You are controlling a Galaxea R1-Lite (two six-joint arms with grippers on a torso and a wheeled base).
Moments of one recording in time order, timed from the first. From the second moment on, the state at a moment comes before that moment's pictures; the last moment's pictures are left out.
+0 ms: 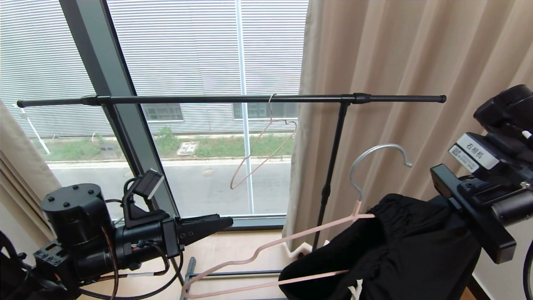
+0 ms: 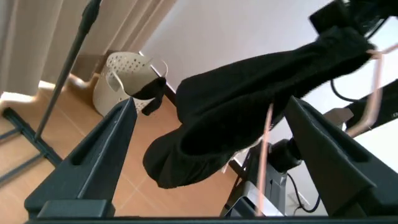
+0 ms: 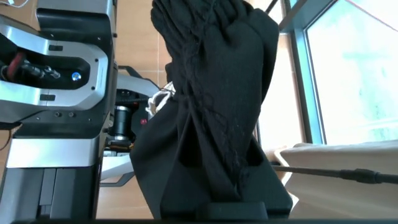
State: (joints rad) left arm -0.31 1.81 -0.28 -1.38 -0.81 -0.60; right arm 0.29 1.53 -1.27 0.84 0.83 -1.05
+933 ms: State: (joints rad) left arm -0.54 2.04 -0.38 -1.31 -0.80 -0.54; right arm 0.30 1.49 -1.27 0.73 0.90 -1.03
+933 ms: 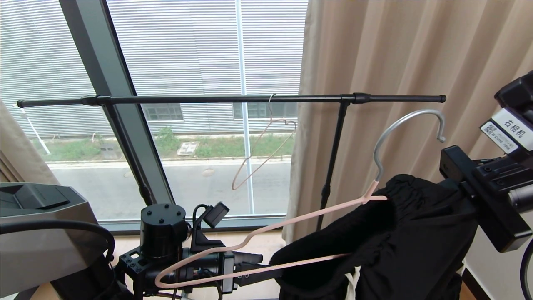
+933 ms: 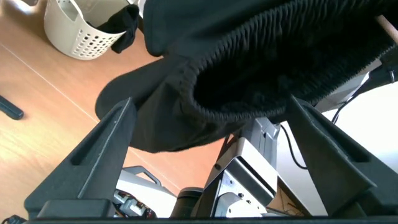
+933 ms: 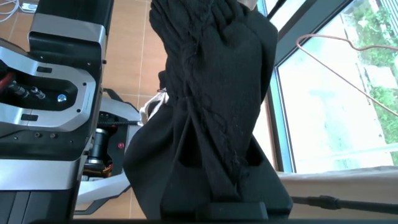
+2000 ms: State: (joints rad) left arm -0.46 1.98 -0.28 -1.30 -0.80 -0.39; right arm 0.18 1.46 -1.25 0.73 0.97 -1.02
